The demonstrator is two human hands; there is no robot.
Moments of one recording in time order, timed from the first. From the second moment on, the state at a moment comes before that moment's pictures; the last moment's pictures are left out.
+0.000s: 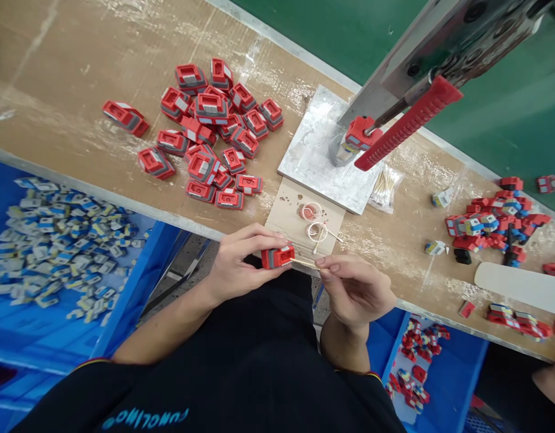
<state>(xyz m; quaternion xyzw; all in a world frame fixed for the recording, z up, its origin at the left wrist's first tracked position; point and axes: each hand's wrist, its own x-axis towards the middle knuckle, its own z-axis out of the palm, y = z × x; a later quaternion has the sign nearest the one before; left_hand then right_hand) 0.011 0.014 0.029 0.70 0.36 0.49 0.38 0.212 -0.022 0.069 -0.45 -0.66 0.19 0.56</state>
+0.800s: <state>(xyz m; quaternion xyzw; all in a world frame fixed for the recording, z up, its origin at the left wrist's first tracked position) 0.009 0.013 0.033 0.71 0.37 0.48 0.36 0.217 -0.022 0.070 -0.46 -0.68 0.20 0.53</state>
